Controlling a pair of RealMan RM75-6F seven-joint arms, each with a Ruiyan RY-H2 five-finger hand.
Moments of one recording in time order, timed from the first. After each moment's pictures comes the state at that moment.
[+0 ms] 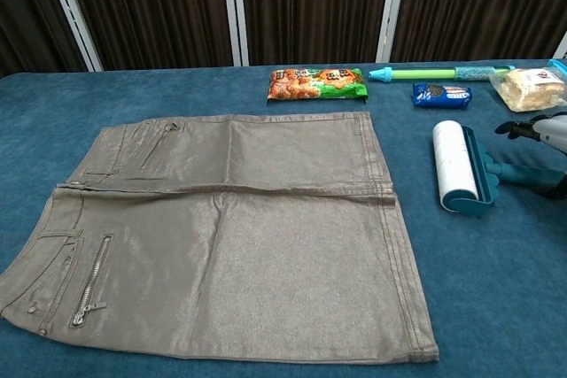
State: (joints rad) left arm -0.09 -0.97 -0.06 -1.71 1.39 1.42 0.07; right arm 0.55 -1.54 0.16 -1.14 -1.08 0.89 -0.39
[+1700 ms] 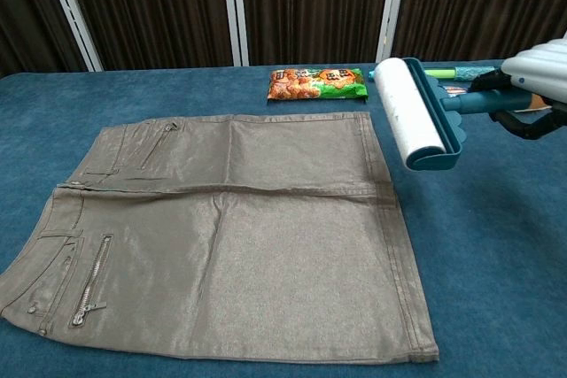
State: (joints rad) left arm -0.08 -0.95 -0.04 -1.73 1.44 1.44 0.03; right arm 0.62 -1.37 0.11 -1.31 -1.43 1.04 -0.25
